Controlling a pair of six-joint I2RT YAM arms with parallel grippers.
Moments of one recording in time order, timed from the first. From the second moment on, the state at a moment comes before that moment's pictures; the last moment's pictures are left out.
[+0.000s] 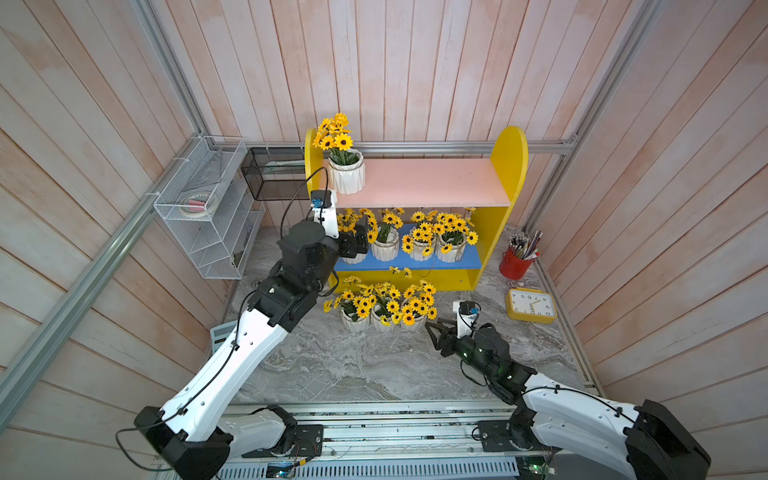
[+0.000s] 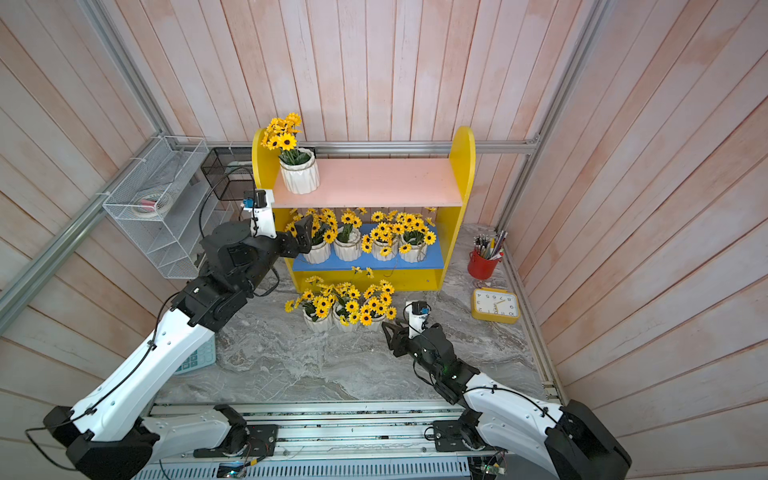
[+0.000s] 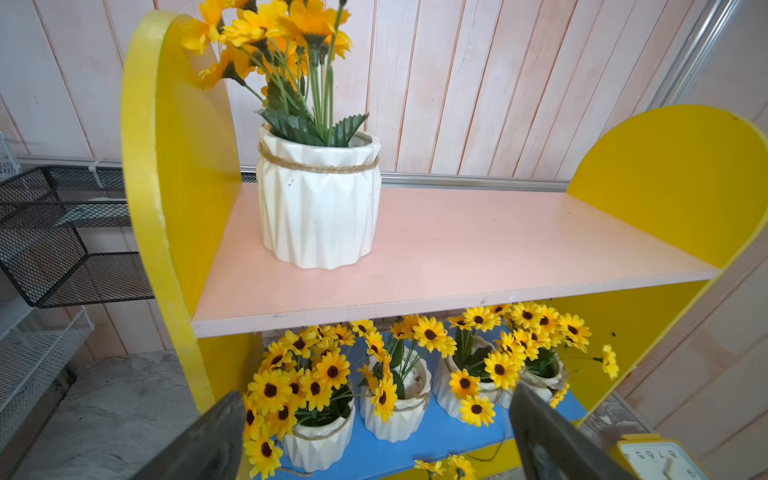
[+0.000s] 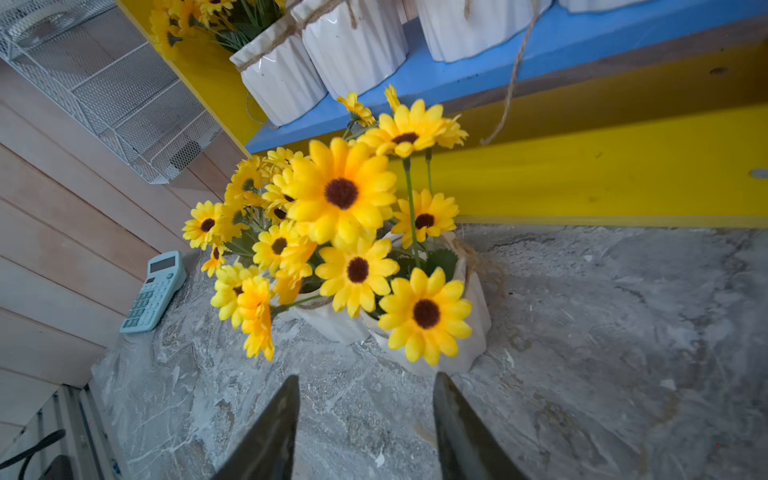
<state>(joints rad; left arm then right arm) -0.59 1.27 1.47 -0.31 -0.33 -0.12 0.76 0.92 0.24 0.42 0.07 0.52</state>
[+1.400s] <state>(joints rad) -0.42 1.64 1.92 -0.47 -0.20 -0.03 0.76 0.59 0.24 0.17 0.12 0.36</state>
